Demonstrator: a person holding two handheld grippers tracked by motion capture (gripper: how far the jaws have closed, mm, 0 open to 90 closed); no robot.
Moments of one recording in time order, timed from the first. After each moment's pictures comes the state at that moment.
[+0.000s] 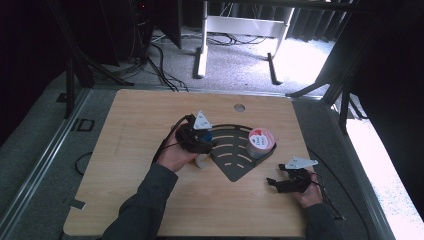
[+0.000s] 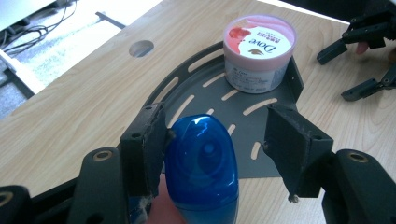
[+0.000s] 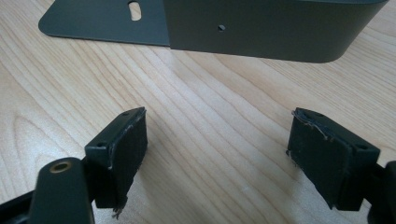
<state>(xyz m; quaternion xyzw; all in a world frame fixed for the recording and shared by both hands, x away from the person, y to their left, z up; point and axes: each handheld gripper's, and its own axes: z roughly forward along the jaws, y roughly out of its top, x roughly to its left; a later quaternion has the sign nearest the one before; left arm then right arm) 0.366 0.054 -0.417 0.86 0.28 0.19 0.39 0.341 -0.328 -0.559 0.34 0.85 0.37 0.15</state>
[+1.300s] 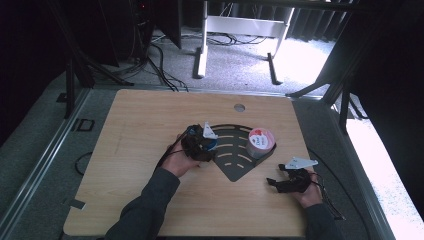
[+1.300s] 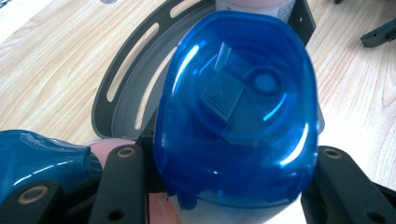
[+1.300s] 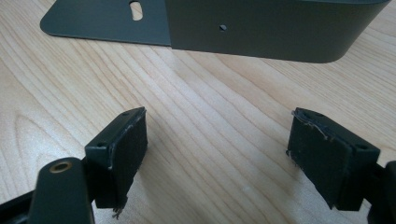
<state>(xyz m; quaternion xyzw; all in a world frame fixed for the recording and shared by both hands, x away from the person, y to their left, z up) 0.370 0.038 -0.455 0.89 0.28 0.16 0.32 0.341 -0.328 -0.559 0.33 0.86 0.37 0.15</state>
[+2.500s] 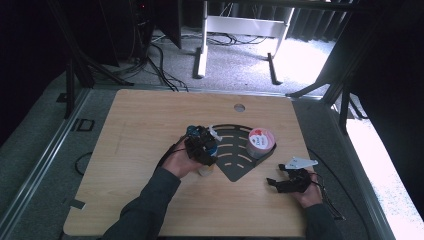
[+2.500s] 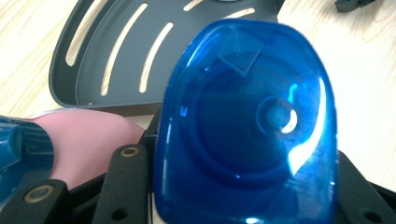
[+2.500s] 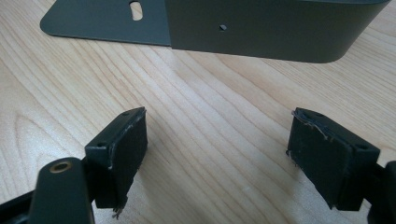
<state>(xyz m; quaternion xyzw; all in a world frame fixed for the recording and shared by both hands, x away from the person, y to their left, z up) 0.366 0.027 -0.444 0.92 0.28 0.09 0.25 0.341 -0.328 -0.559 0.33 0.85 0.37 0.15</state>
